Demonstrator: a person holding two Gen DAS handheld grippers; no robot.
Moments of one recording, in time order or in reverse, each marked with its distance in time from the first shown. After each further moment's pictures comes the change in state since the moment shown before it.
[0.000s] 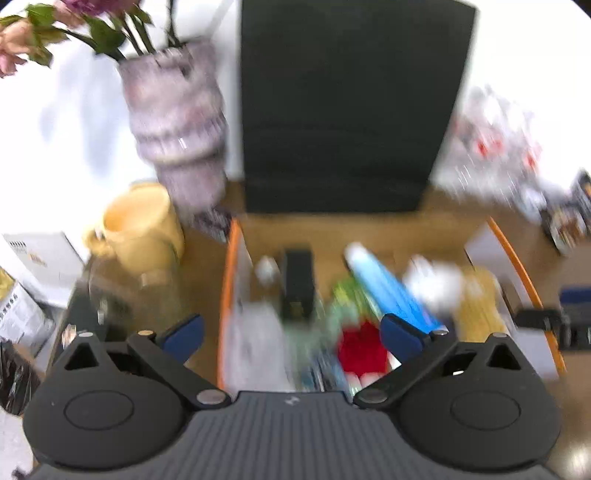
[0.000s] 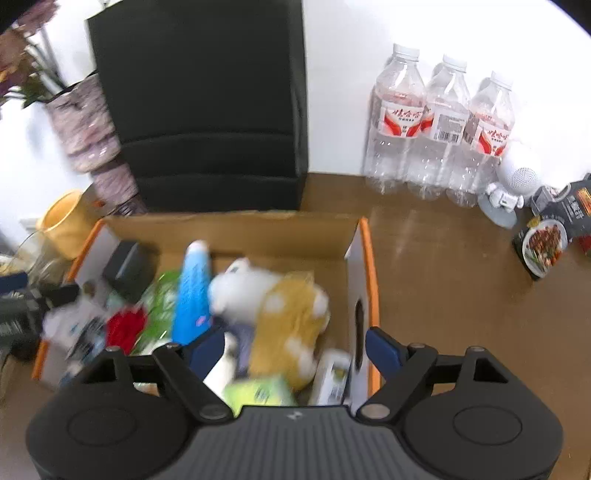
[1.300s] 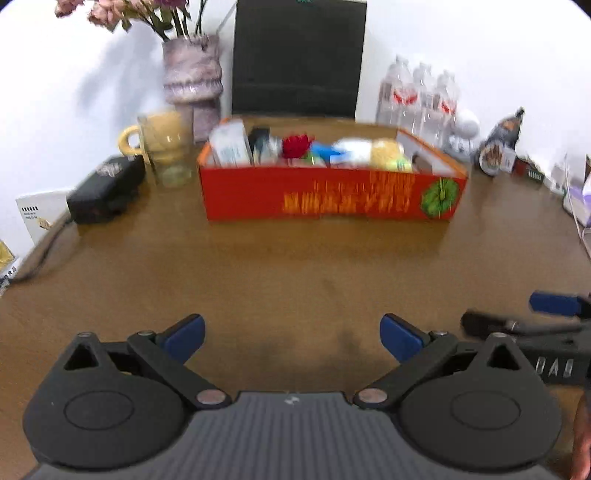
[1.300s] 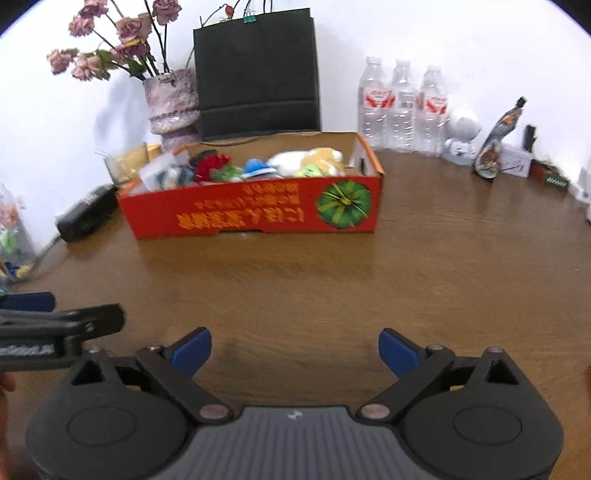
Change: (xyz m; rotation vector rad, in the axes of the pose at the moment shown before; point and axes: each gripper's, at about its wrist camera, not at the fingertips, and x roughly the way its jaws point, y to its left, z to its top) left arm -0.078 -0.040 -0.271 -0.019 -0.190 -0.018; right arm -0.060 0.024 -0.294 0.011 -0.294 -0.016
